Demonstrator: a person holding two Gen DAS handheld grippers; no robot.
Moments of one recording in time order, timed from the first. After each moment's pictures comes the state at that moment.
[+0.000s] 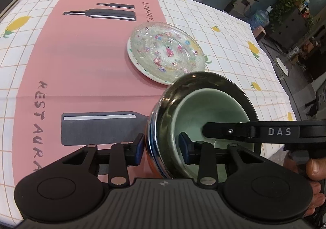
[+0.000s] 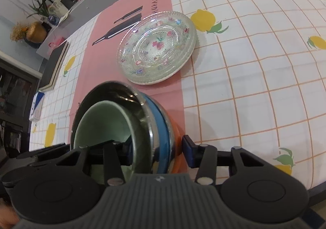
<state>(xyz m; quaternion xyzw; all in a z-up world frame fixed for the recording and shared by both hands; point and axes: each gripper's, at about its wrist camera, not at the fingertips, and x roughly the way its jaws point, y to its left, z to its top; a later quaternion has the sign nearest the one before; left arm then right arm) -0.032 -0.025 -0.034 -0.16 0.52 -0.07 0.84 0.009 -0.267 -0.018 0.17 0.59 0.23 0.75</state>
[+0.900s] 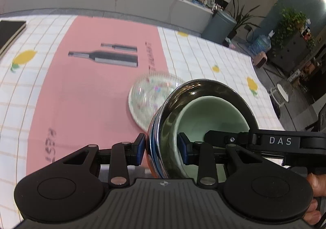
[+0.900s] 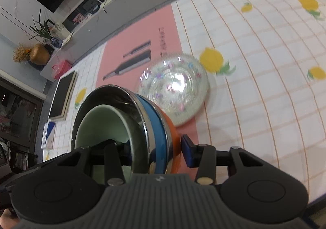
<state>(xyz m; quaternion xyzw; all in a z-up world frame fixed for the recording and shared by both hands) 0.009 -0.015 0.019 -0.17 0.46 -0.05 0.87 0.047 -0.257 0.037 0.20 0.55 0.21 0.79</state>
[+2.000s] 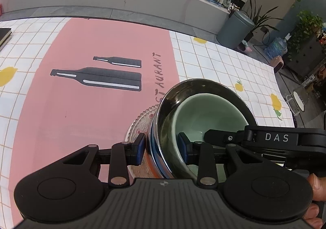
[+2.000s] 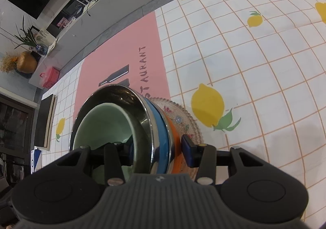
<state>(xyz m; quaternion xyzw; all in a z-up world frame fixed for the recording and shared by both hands) 0.102 -0.020 -0.020 -0.17 0.48 -0.01 0.86 0.153 -0.246 -0.007 0.20 0.57 0.19 0.77</state>
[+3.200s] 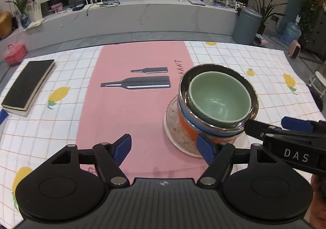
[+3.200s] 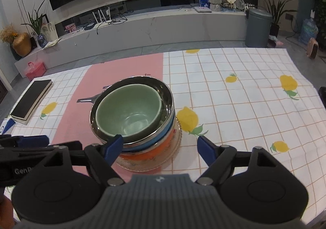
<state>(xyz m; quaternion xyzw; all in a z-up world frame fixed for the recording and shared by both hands) 0.021 -0.036 0.029 -0.04 0.45 0.06 0.89 0.033 -0.233 0.058 0.03 0.42 0.15 0.89</state>
